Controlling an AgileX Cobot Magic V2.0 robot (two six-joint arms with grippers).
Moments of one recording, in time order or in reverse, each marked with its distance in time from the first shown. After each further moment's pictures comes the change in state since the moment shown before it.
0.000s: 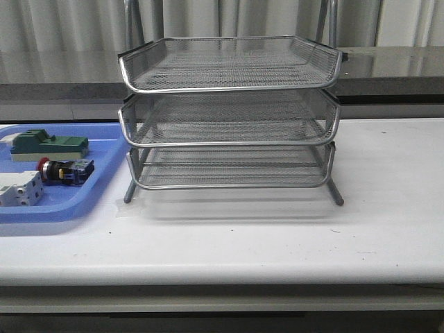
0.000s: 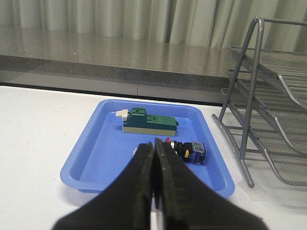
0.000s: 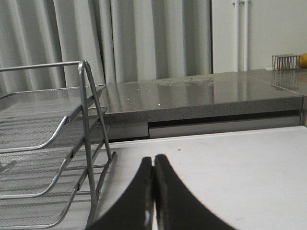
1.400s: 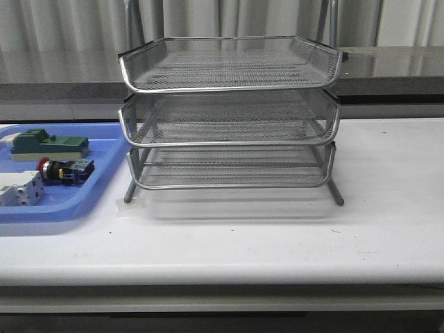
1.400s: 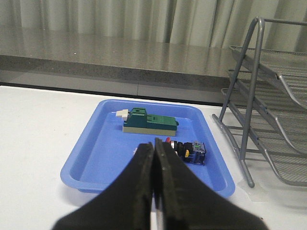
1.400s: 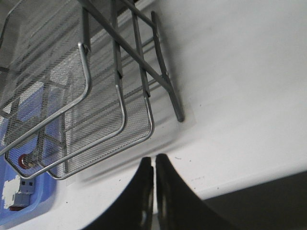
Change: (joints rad) left arm 0.000 0.000 0.000 0.000 0.000 0.000; right arm 0.003 0.825 -0.547 0.597 0.514 0.000
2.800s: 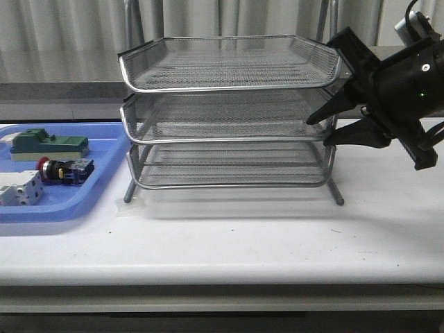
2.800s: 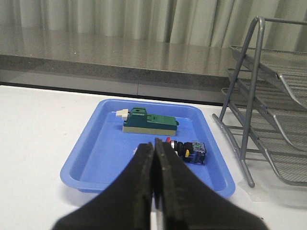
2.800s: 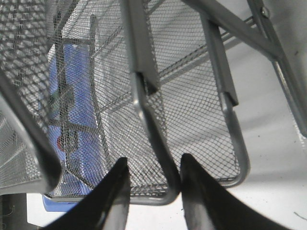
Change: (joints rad) left arm 0.000 0.000 0.000 0.000 0.000 0.000; right arm 0.140 0.852 -0.282 1.134 0.067 -1.014
